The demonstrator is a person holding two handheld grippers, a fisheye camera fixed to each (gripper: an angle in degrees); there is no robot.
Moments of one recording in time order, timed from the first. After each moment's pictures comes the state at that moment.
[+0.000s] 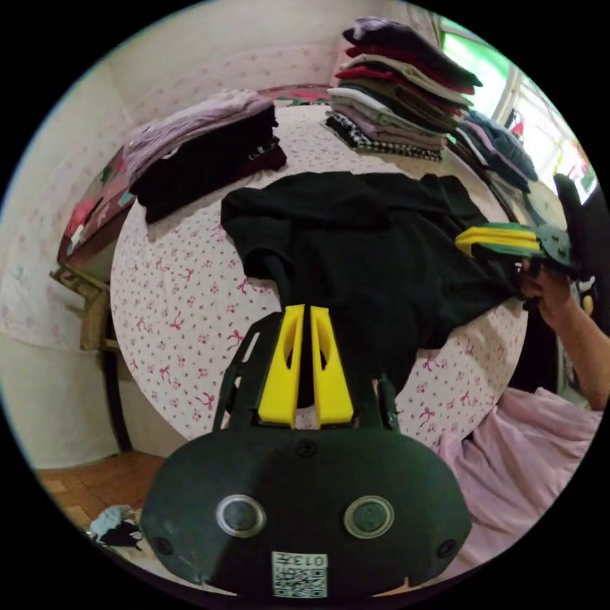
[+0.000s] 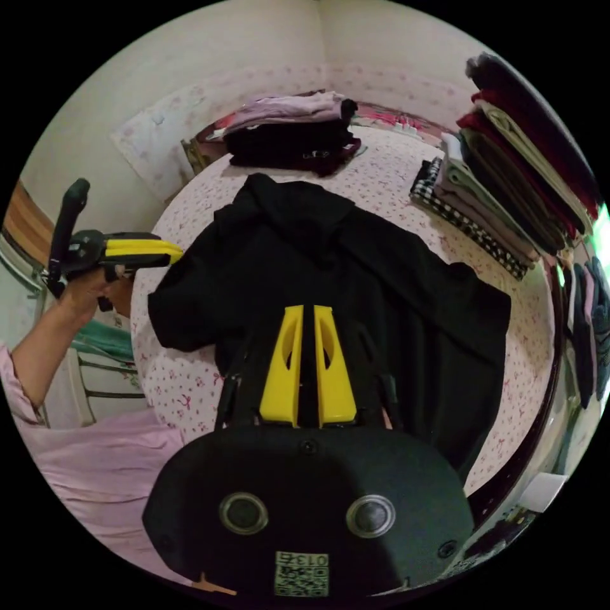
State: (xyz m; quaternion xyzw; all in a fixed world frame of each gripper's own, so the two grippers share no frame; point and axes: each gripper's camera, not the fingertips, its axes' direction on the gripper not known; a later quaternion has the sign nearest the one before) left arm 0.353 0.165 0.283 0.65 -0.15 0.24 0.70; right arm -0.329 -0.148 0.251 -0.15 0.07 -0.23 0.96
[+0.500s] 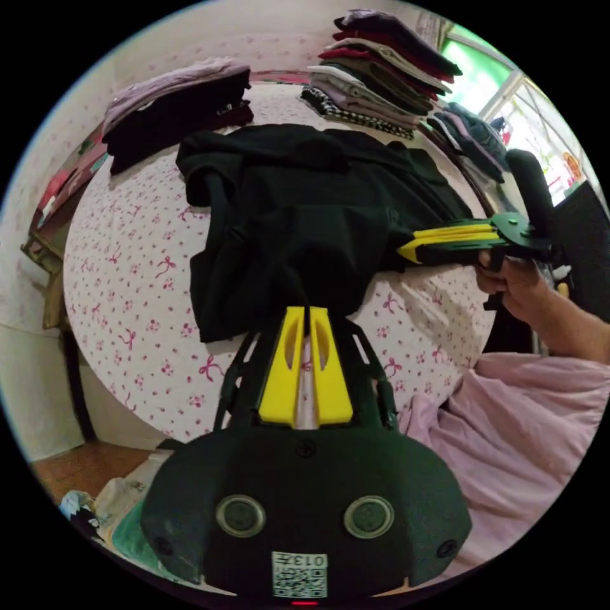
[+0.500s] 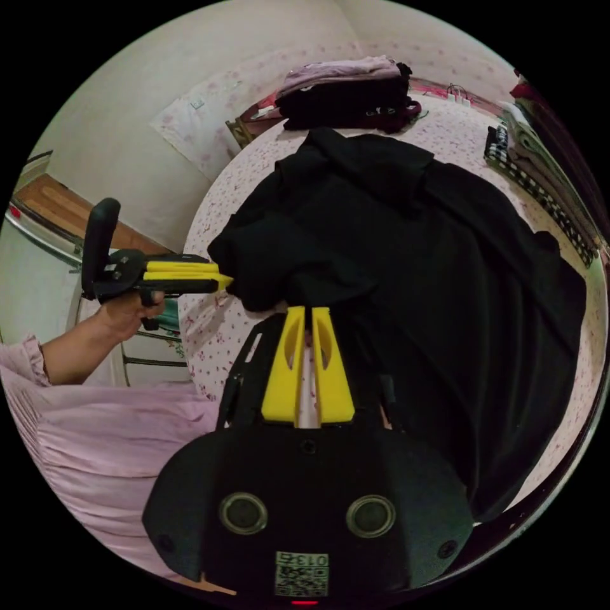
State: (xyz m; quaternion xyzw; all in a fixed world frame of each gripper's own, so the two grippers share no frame) left arm 0.326 0.120 0.346 0.61 -0.08 0.28 0.74; right arm -0.271 -0.080 0.275 -0.23 -0.04 -0.23 0.95
